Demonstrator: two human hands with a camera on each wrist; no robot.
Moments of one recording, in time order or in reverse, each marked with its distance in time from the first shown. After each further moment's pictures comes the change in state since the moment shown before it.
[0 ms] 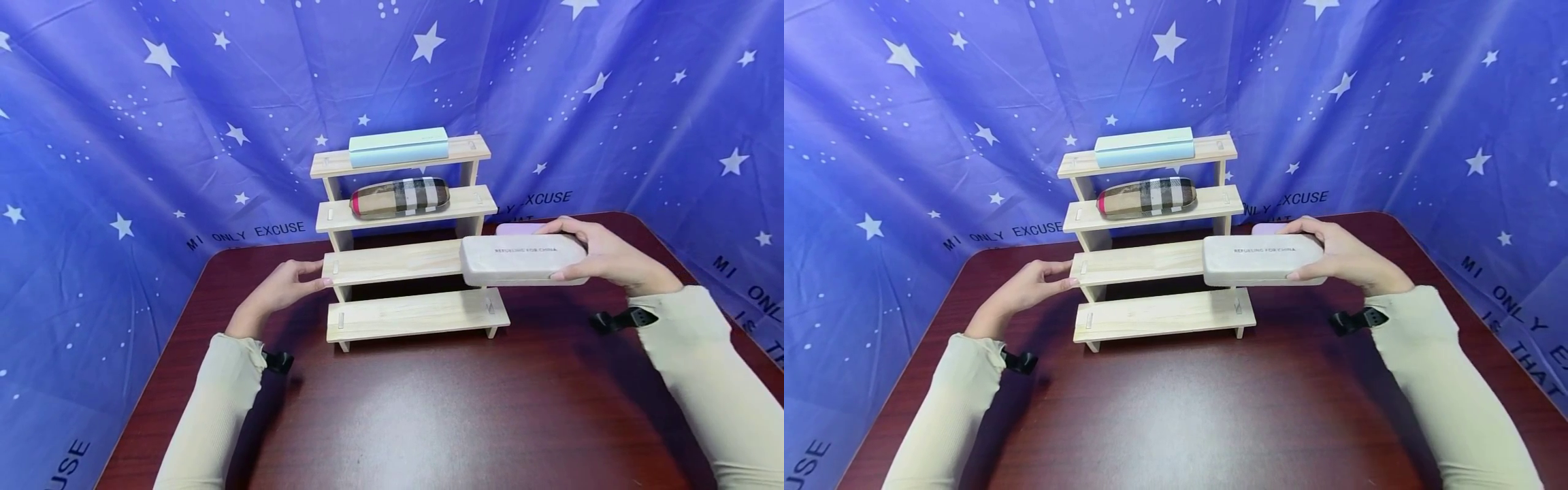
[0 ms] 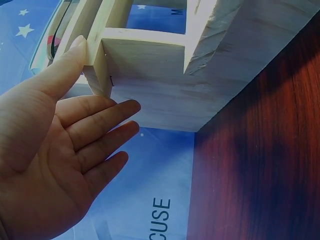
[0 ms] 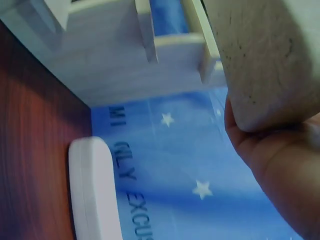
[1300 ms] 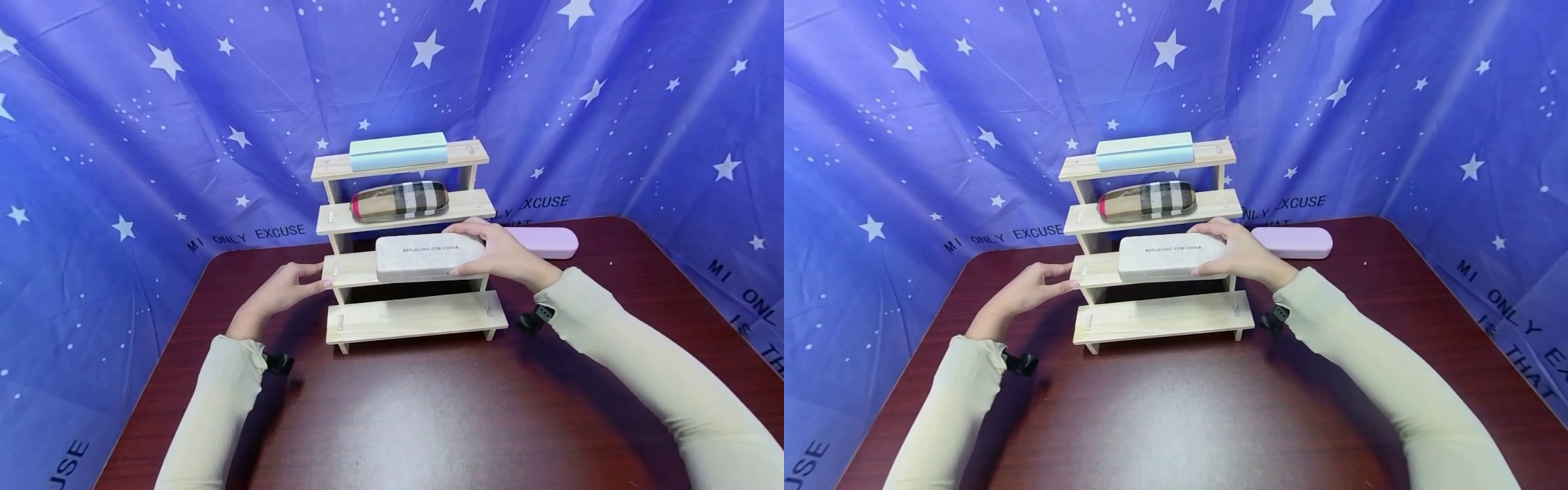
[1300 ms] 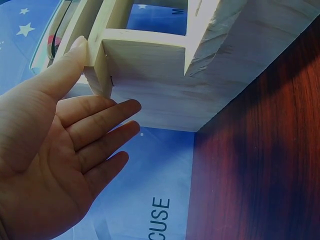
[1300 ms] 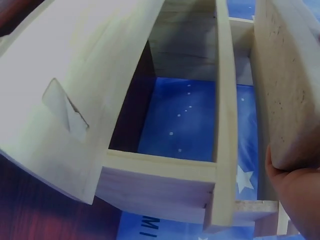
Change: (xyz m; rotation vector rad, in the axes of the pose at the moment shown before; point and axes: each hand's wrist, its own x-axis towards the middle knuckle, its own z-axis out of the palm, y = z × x) left_hand -0.001 -0.002 0.002 0.010 0.007 0.002; right_hand 0.076 -0.036 0.091 -0.145 0.007 -0.078
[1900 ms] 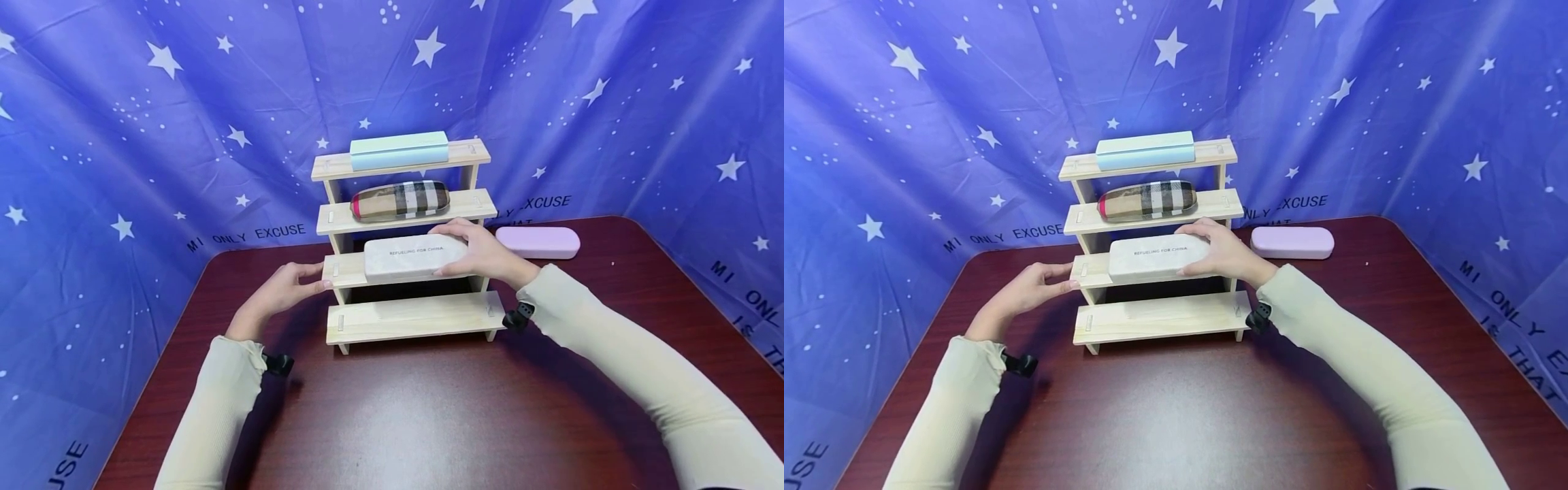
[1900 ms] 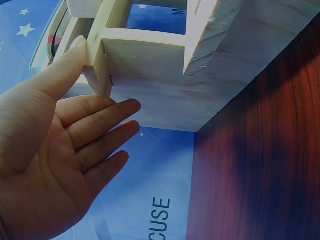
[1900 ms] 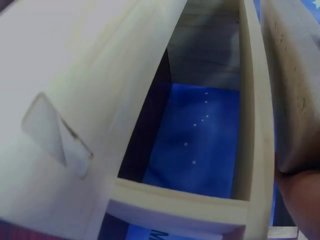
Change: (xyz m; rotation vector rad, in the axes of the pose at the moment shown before) left_hand 0.002 -0.003 0.001 0.020 0.009 0.029; right_hand 0.020 0.003 0.019 0.025 -0.017 -0.022
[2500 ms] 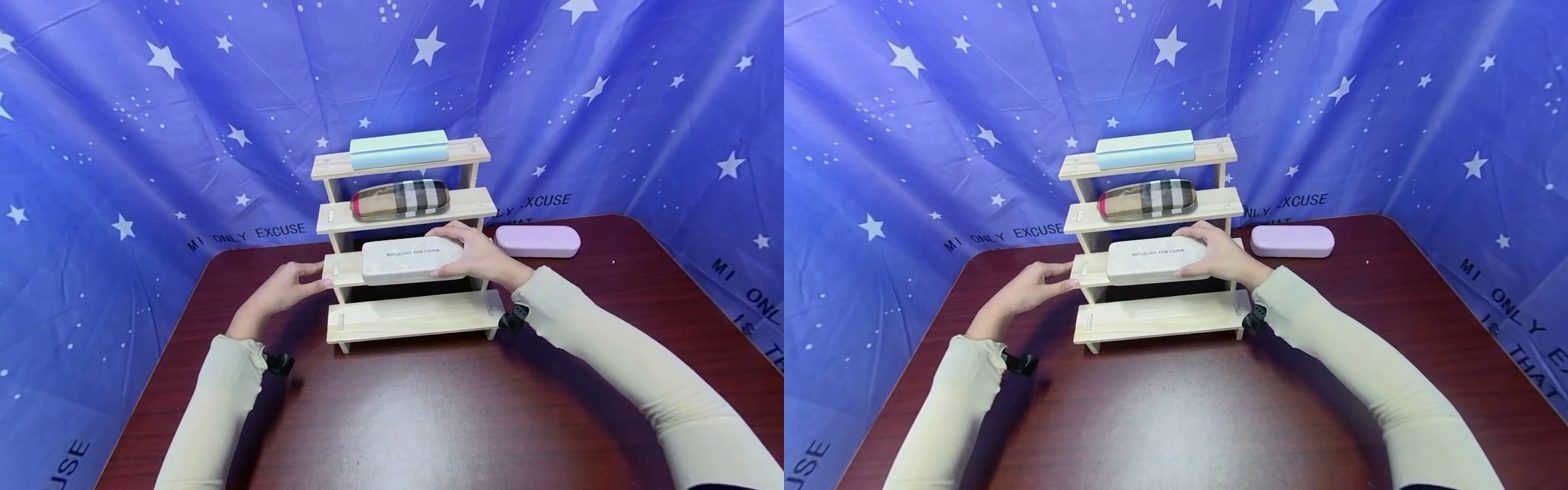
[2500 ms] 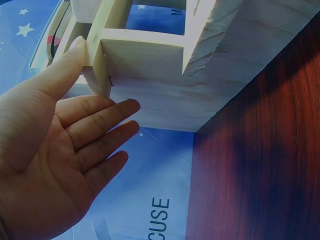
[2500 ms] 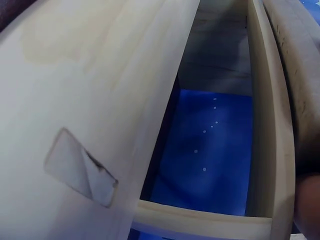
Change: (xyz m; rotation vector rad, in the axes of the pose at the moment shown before) left_hand -0.001 0.002 0.000 -0.017 -0.006 -0.012; right_hand 0.002 0.006 0.010 0.021 0.004 0.011
